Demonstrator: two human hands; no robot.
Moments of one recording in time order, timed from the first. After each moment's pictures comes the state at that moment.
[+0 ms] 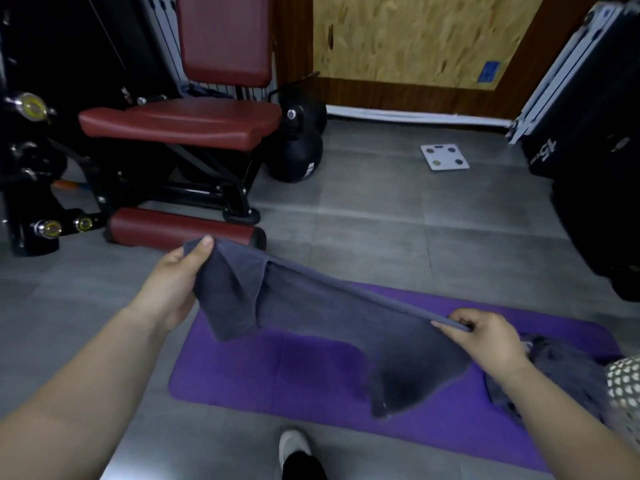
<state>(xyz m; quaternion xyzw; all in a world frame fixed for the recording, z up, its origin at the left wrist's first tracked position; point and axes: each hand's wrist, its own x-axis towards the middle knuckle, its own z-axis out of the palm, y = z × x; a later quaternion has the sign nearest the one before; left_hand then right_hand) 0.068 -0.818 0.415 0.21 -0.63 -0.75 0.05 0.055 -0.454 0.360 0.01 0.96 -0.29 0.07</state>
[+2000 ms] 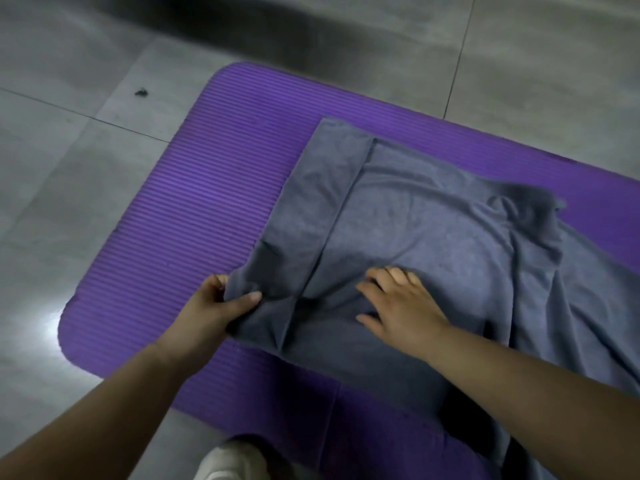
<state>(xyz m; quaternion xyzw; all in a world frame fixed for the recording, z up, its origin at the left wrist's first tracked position) 0.034 -0.985 -0.340 0.33 -0.58 -0.74 -0.09 -0.069 -0.753 -0.368 -0.43 0.89 0.00 0.13</state>
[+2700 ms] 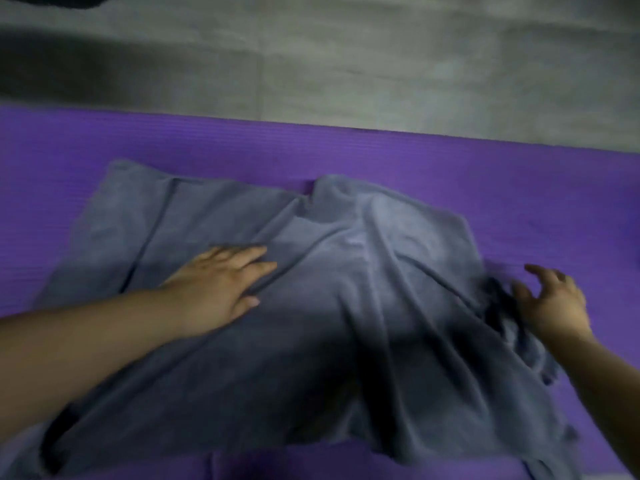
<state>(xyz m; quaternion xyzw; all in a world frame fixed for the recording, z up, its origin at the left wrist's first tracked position) -0.101 -0.843 -0.315 -0.31 -0.93 0.01 -0.20 -0.057 -0.438 -0.324 0.25 0.96 -0.11 0.05</state>
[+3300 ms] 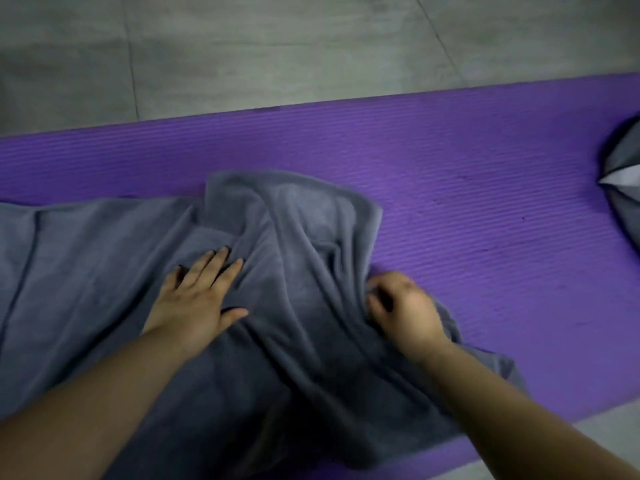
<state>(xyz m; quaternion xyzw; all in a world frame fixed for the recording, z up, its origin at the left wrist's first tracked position) -0.099 -0.744 -0.366 -0.19 -0.95 -0.03 -0.23 -0.033 -0.494 -0.367 0.12 0.95 -0.29 0.04</state>
